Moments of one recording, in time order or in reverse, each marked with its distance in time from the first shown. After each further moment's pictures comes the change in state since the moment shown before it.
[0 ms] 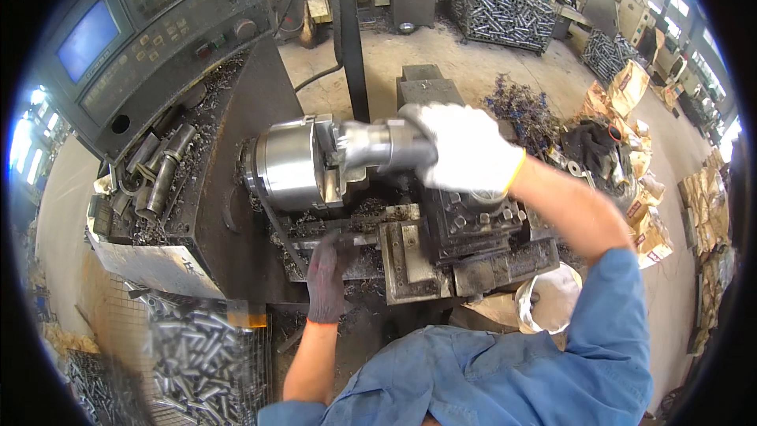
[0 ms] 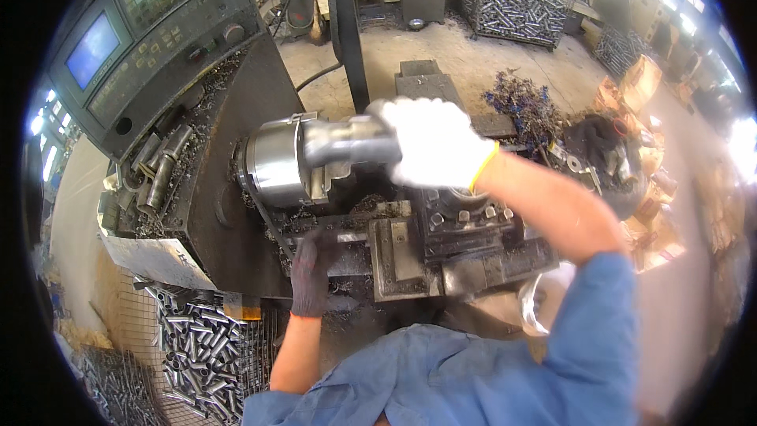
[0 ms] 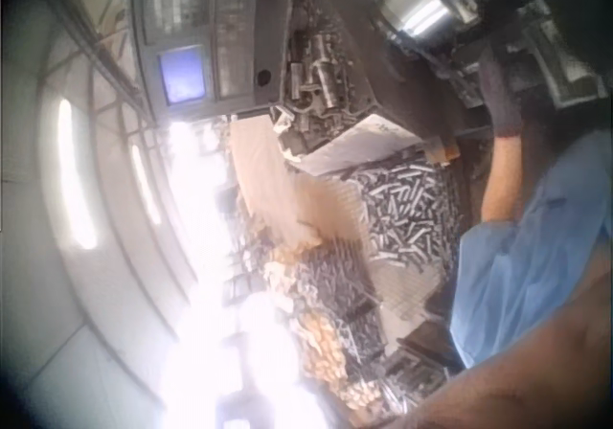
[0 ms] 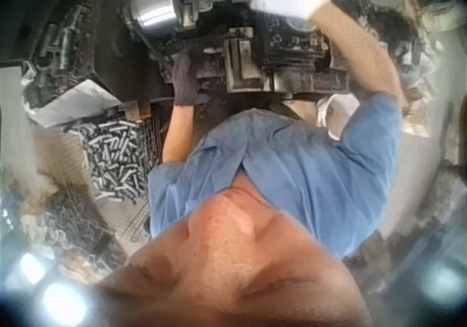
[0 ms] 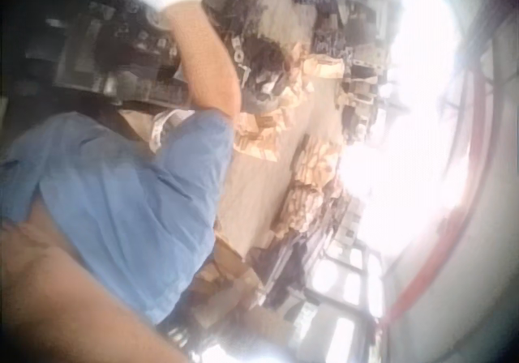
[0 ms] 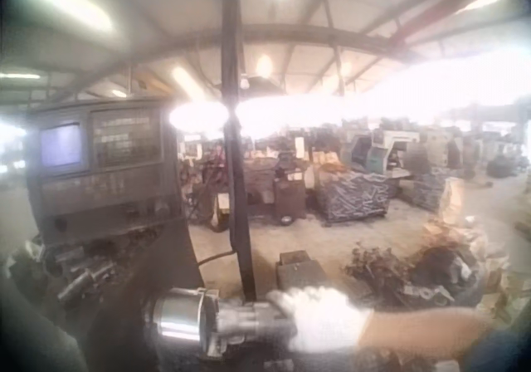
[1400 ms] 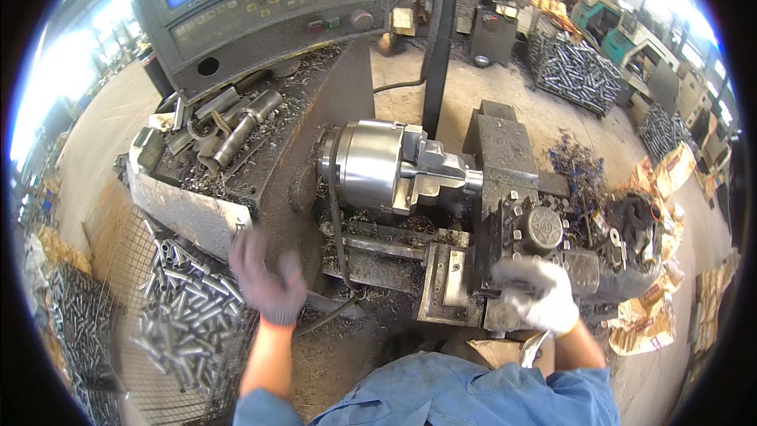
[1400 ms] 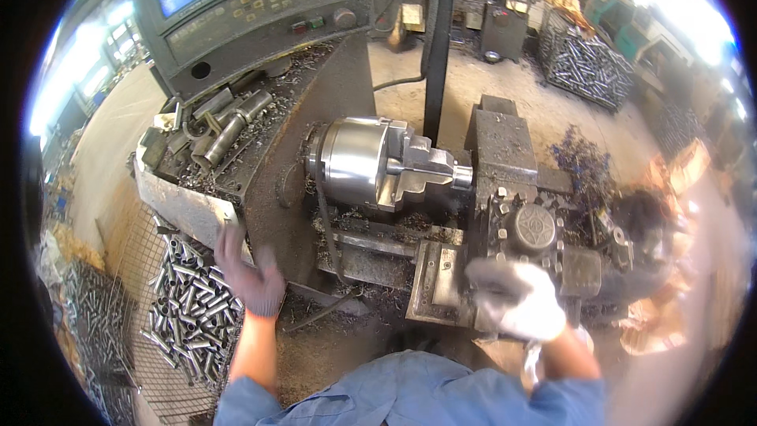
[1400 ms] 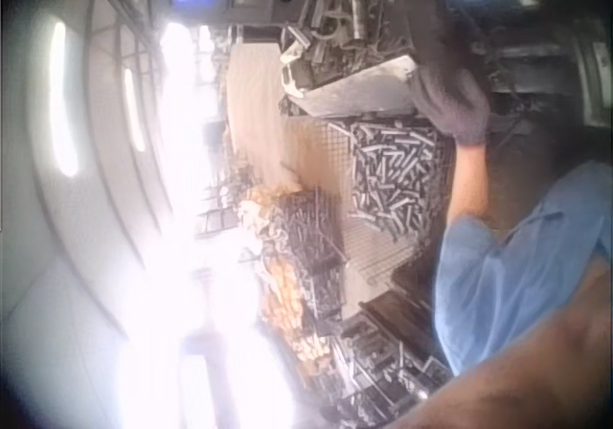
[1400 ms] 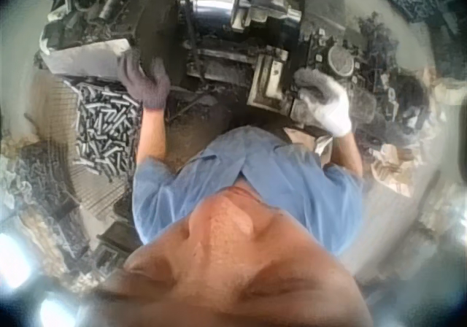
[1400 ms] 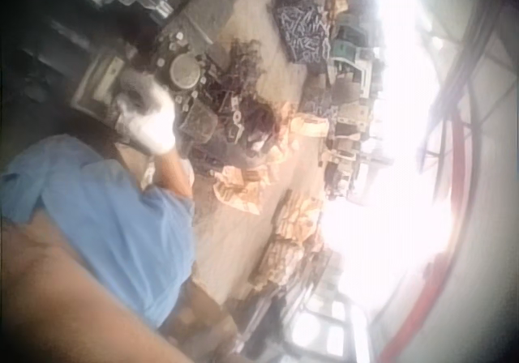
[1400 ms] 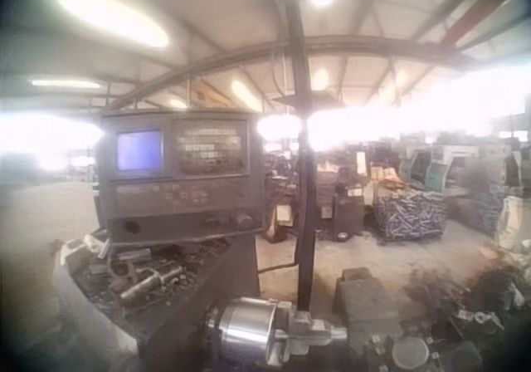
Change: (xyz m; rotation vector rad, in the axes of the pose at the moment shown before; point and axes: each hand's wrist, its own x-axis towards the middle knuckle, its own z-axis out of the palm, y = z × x) left_hand -0.055 0.135 -0.076 1.461 0.753 1.019; right_hand -0.124 -0.057 0.026 0.818 0.096 0.019
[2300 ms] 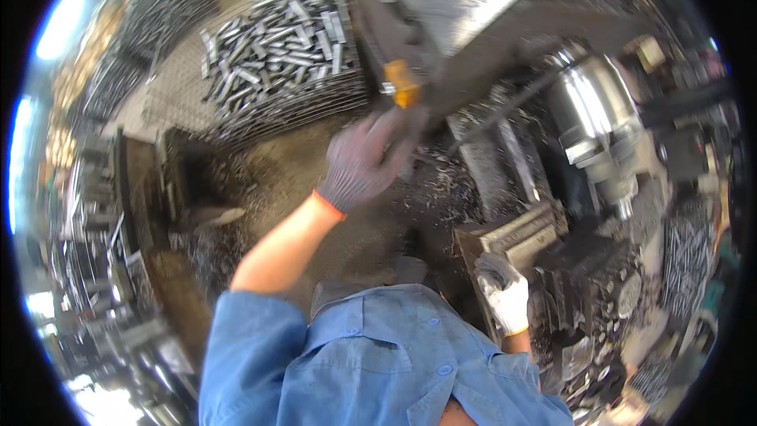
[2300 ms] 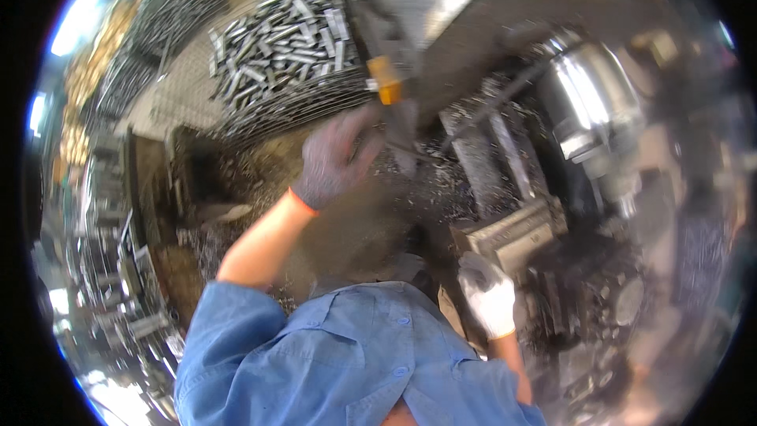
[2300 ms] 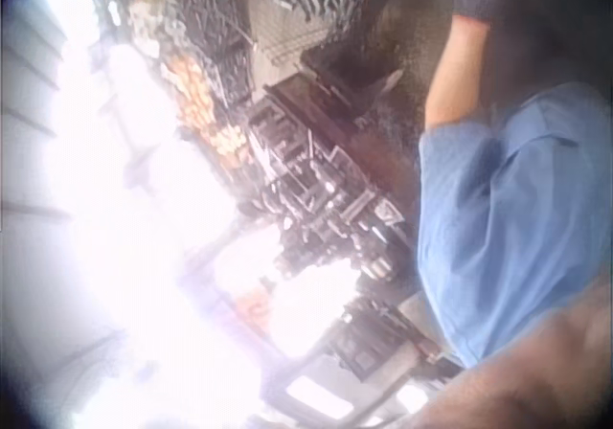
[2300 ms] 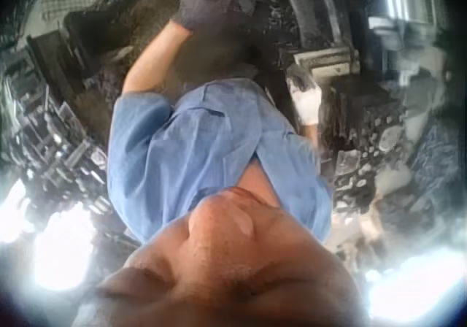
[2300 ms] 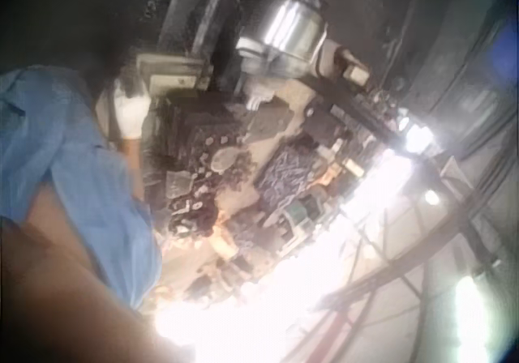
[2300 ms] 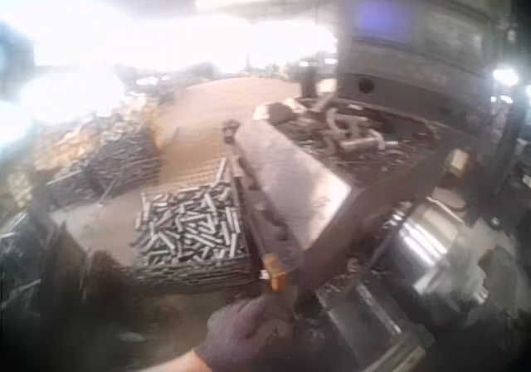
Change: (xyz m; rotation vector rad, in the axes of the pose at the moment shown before) left_hand -0.155 0.048 -0.097 0.185 -0.325 -0.578; right_hand -0.051 0.092 0.137 0.089 -0.635 0.119
